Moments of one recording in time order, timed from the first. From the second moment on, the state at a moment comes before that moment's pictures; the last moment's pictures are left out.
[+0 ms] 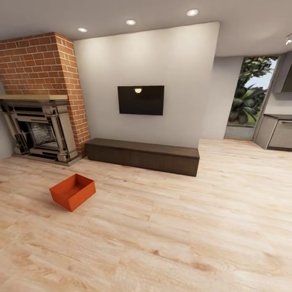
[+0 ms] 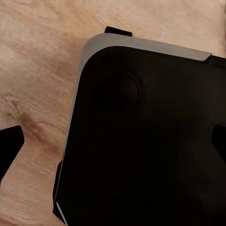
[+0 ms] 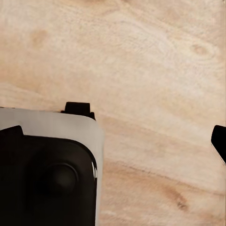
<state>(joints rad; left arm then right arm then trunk) 0.00 0.01 0.01 -0.08 0.24 -0.04 0.02 -0.13 -0.03 0.44 0.03 -0.33 -0.20 -0.12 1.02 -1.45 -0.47</state>
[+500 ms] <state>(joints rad) 0.00 0.01 0.01 -0.08 0.23 -0.03 0.02 -0.13 -0.03 0.43 0.03 -0.33 -0.20 -0.12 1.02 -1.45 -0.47</state>
